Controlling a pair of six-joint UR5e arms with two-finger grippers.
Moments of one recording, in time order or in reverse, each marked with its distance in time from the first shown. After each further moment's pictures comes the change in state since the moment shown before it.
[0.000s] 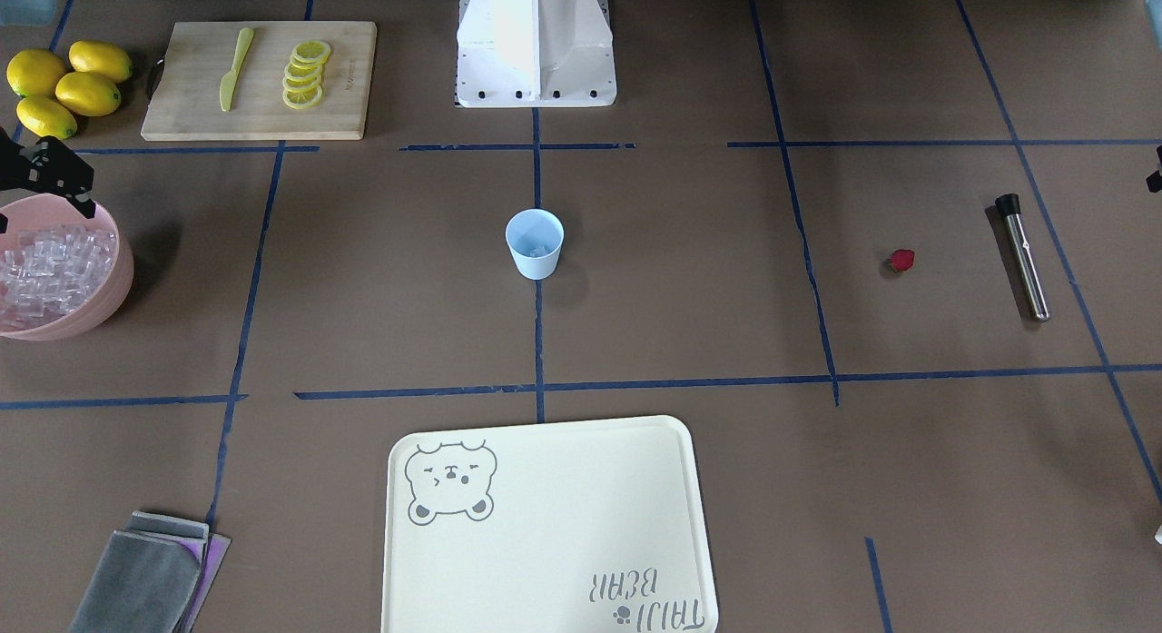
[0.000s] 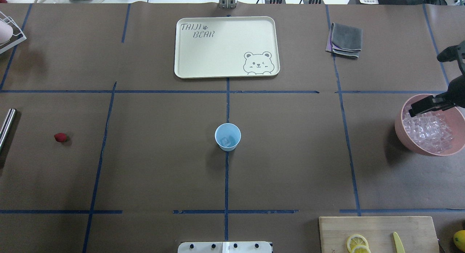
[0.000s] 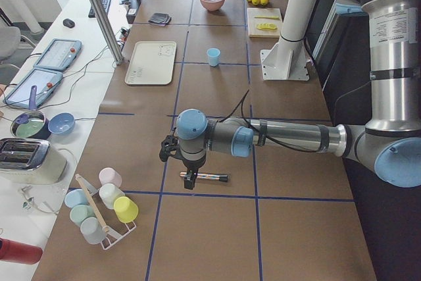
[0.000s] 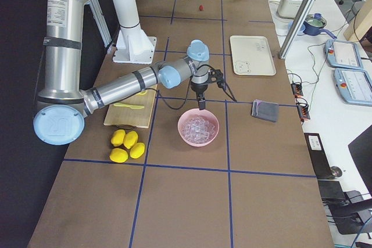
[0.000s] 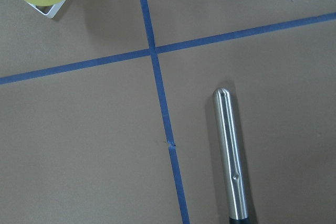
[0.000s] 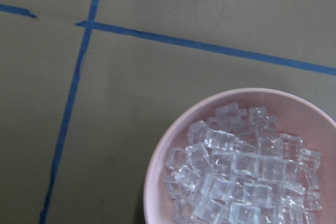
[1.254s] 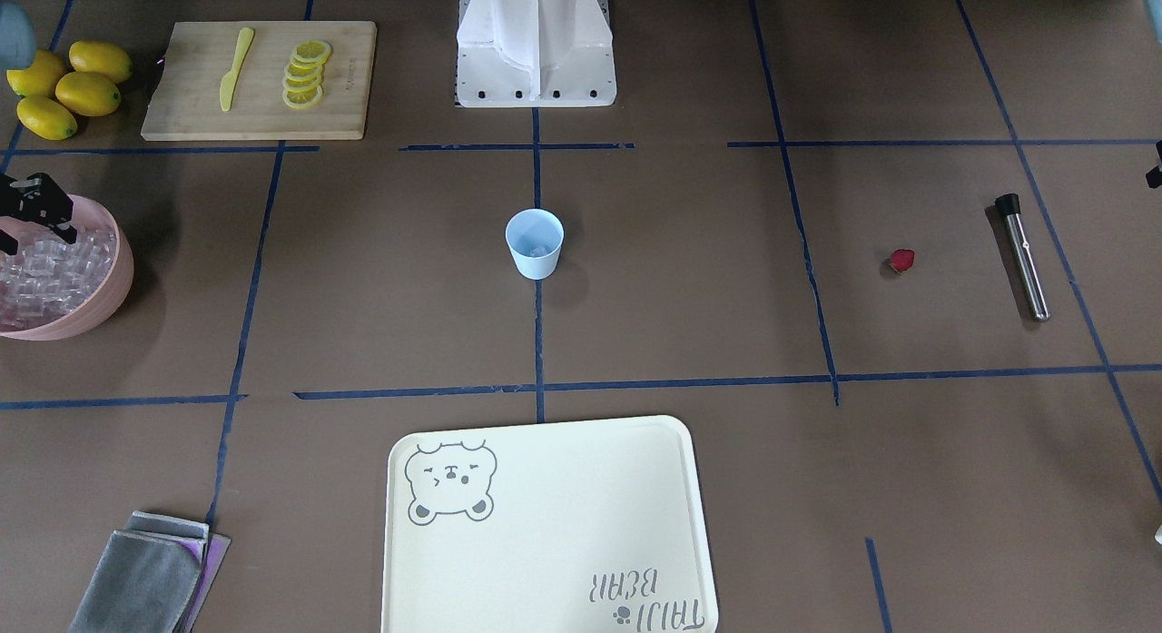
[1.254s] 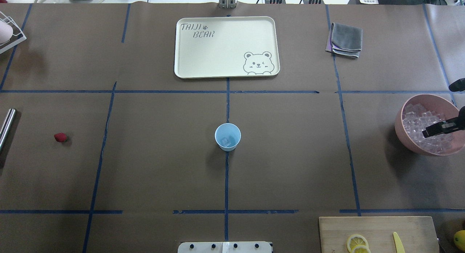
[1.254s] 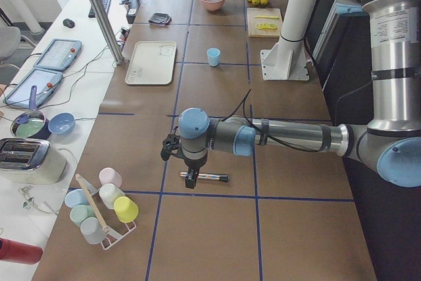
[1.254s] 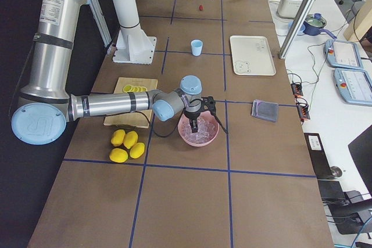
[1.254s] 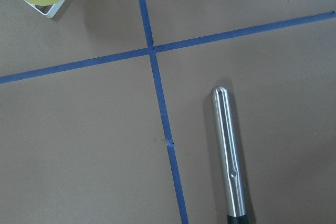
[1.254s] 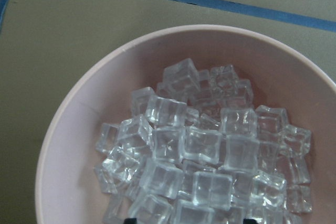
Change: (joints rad) left arm -0.002 0.010 -0.016 0.000 0.000 0.000; right arm -0.039 -0.044 -0.189 0.237 0.004 0.024
